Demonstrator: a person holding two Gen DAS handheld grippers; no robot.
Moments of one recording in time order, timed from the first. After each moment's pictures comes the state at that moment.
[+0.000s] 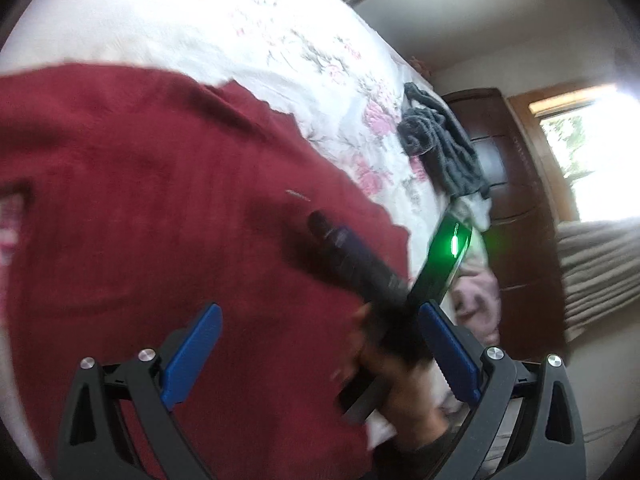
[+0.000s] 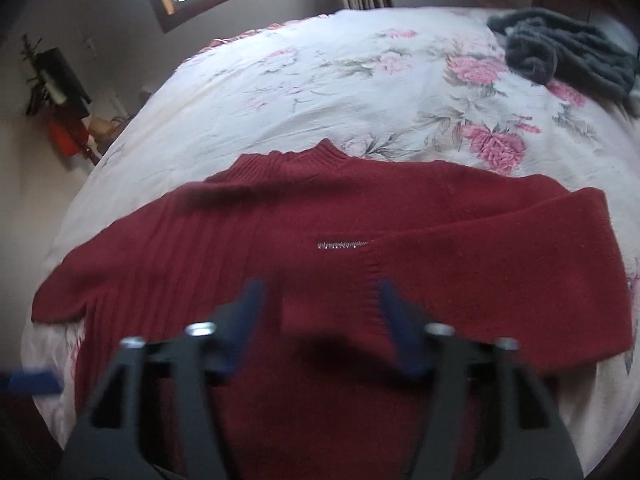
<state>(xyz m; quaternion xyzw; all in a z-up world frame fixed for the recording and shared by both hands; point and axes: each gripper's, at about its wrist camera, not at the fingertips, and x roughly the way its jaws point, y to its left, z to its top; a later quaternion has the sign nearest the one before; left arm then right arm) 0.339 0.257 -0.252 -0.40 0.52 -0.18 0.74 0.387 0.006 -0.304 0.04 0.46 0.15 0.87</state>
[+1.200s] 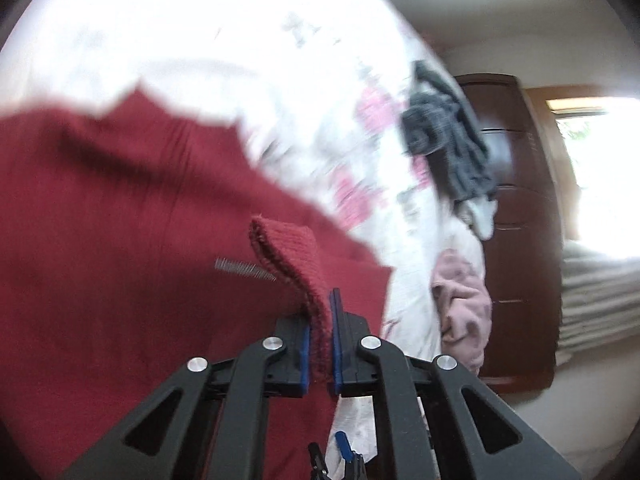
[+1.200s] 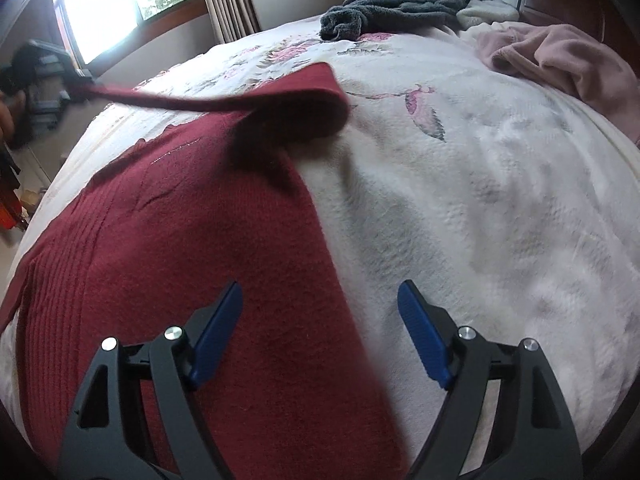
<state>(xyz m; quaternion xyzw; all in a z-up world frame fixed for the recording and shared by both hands) 0.493 0.197 -0.226 -0.35 0.55 -0.20 0.73 0.206 -0.150 -0.357 0.11 0.43 -0.04 0.90</state>
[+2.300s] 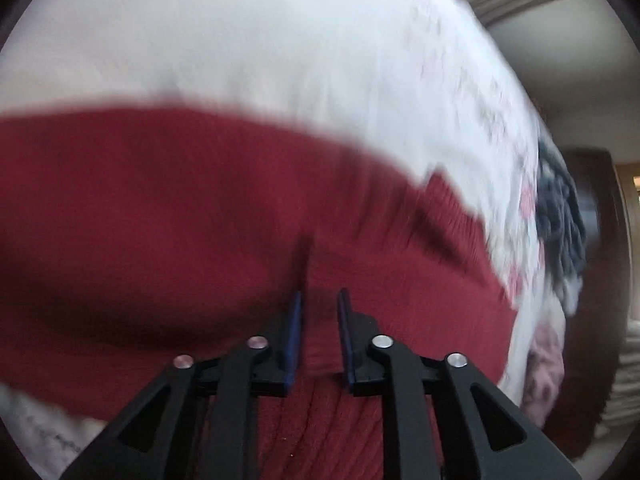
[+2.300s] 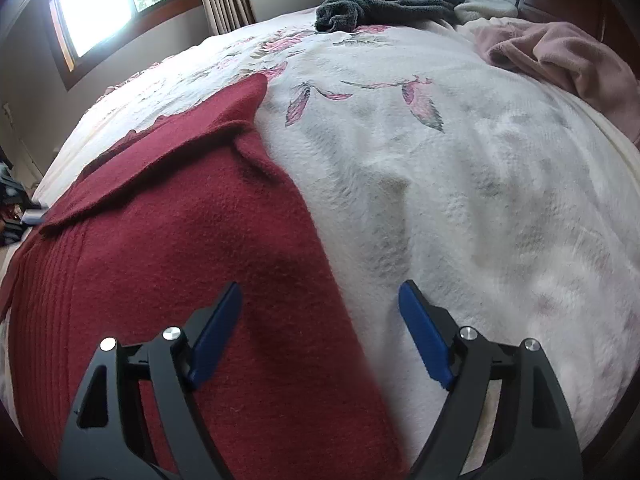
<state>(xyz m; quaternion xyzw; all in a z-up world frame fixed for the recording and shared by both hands) 0.438 0.407 -0.310 -0.35 0.53 0.01 0.77 0.211 -0.151 -0.365 0.10 0.44 -0.05 0.89</state>
